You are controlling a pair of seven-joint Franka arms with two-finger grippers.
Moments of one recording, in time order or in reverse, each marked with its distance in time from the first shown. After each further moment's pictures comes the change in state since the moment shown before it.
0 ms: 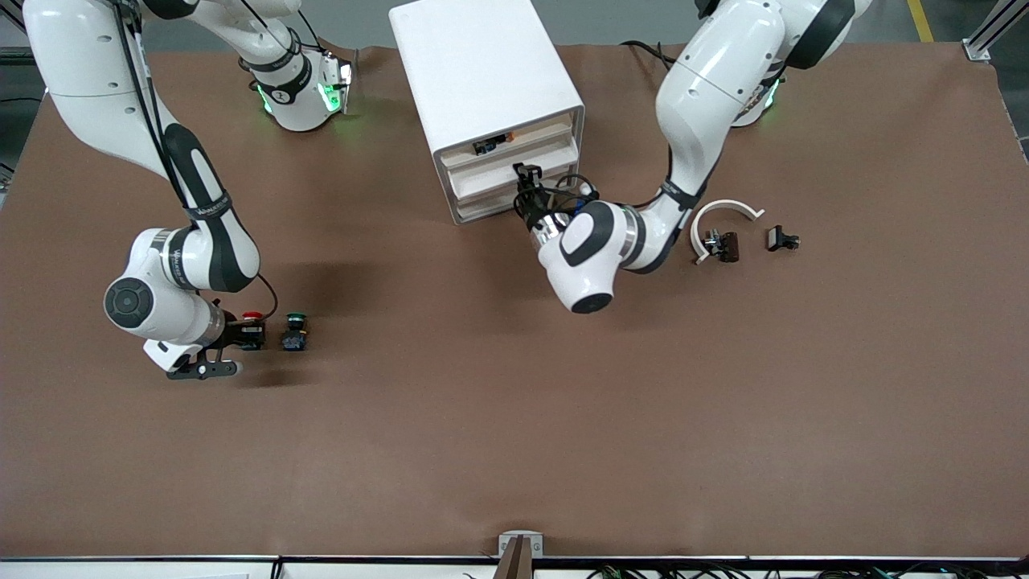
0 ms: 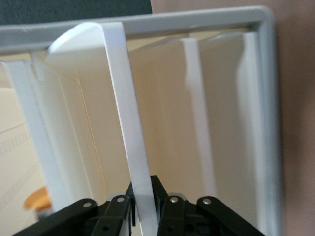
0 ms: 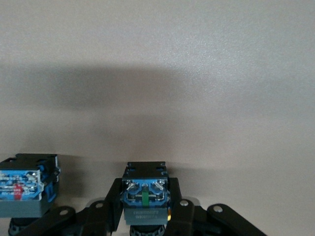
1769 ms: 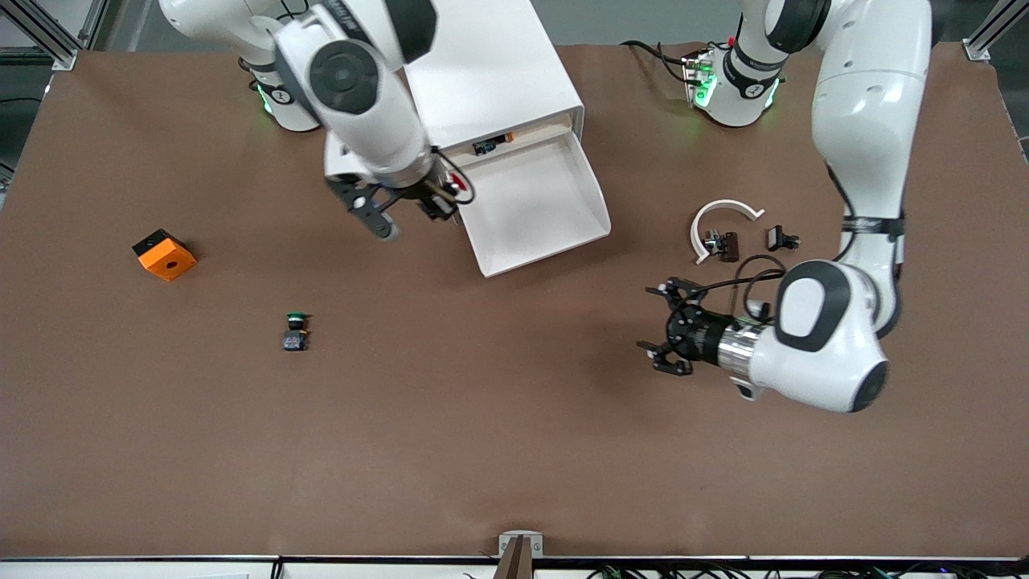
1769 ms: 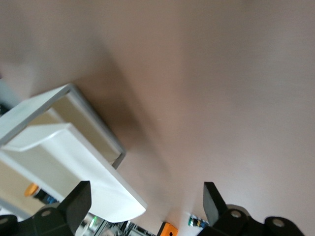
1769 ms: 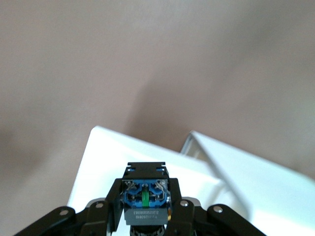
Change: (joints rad) left arm 0.283 -0.076 0.221 0.314 0.180 0.084 0.552; right arm 0.719 -0.322 0.026 0.297 0.172 -0.578 1.651
